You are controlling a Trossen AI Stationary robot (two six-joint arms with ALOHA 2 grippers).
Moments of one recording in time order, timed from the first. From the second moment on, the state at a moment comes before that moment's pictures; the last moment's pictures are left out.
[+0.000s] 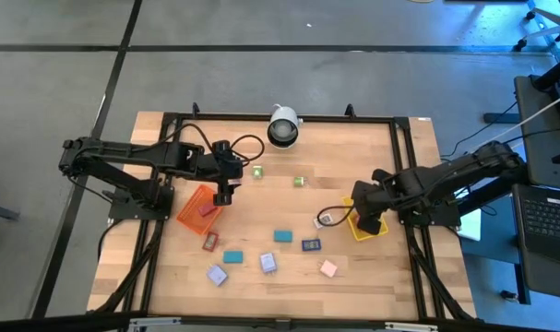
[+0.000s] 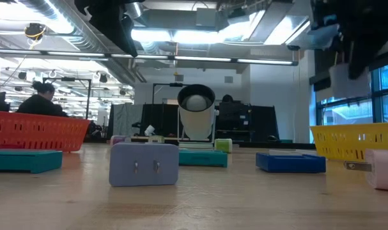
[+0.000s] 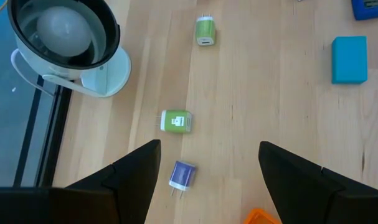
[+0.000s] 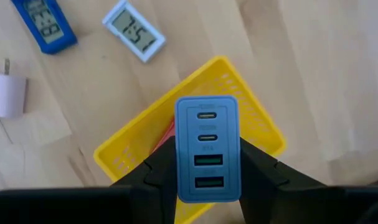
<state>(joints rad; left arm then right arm) -0.01 1.23 1.12 -0.87 -0.30 0.02 0.35 1.20 0.99 -1.20 0.19 0.67</state>
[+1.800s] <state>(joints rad) 0.00 1.23 1.12 -0.87 -0.29 0.01 0.19 1.20 0.70 -0.92 0.16 0.56</state>
